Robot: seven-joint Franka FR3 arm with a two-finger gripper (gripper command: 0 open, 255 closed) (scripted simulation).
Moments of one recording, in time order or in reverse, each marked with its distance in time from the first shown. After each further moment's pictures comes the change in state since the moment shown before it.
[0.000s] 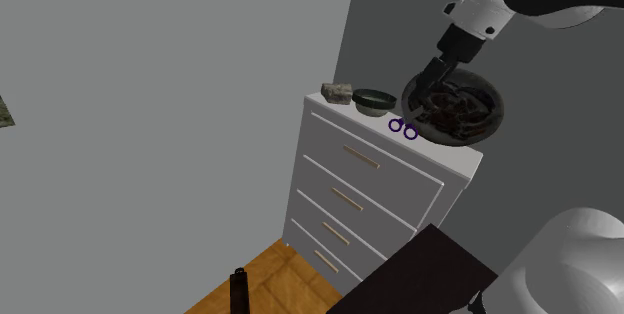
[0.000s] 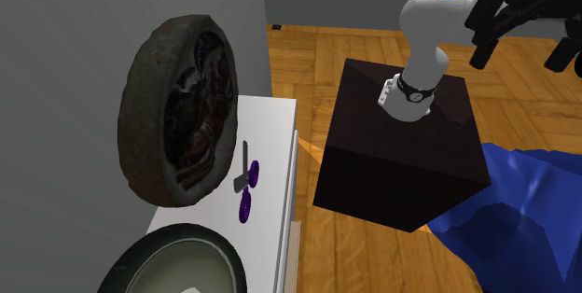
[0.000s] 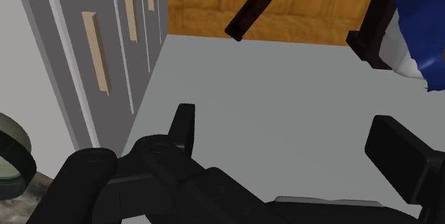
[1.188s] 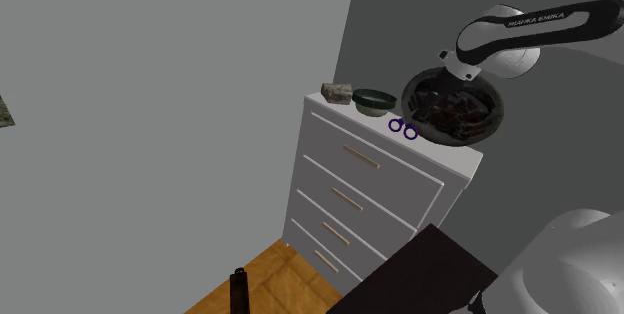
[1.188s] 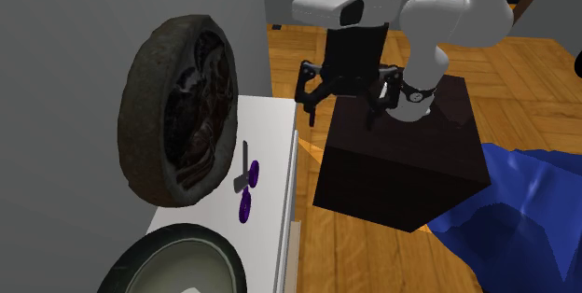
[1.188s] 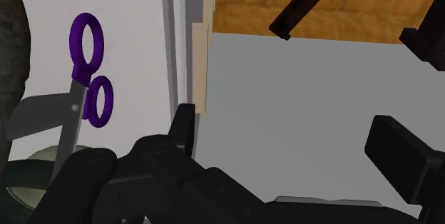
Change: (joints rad) arm -0.037 0.372 -0.372 0.020 -0.019 0.370 -0.410
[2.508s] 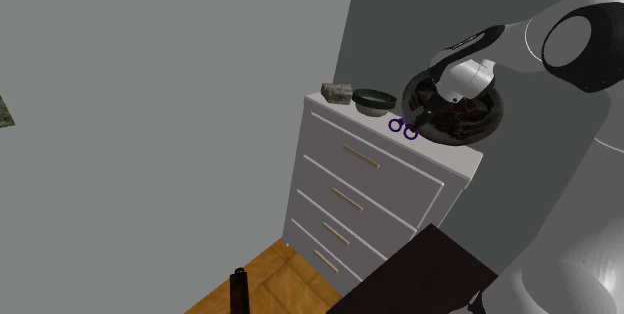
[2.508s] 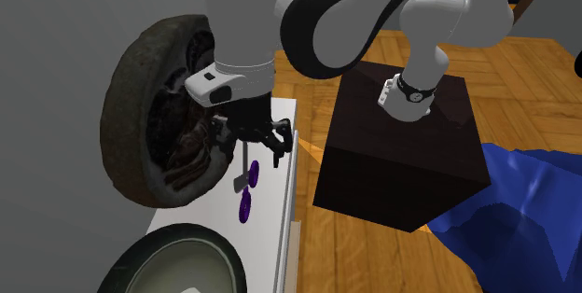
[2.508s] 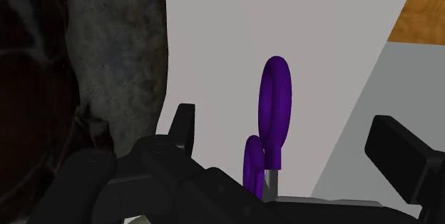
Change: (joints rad) arm -0.012 0.572 -0.213 0.287 0.468 0.138 -0.525
